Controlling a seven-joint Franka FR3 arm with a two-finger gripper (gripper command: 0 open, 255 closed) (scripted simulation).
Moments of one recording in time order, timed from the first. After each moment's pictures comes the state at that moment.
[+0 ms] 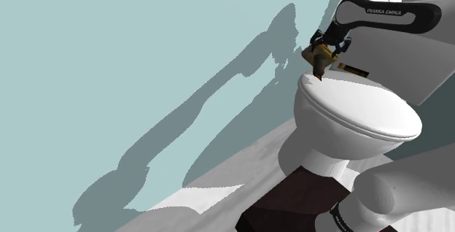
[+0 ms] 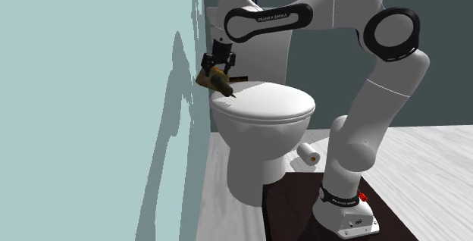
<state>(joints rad) -0.37 -0.32 -0.10 -1.99 -0.25 2.04 0.53</state>
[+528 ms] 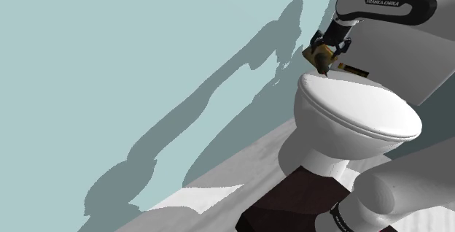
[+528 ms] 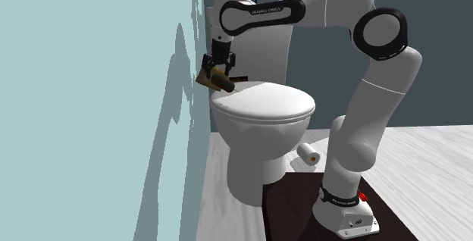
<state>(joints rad) -0.36 -0.26 -0.12 -1.89 -0.18 1.89 0.48</state>
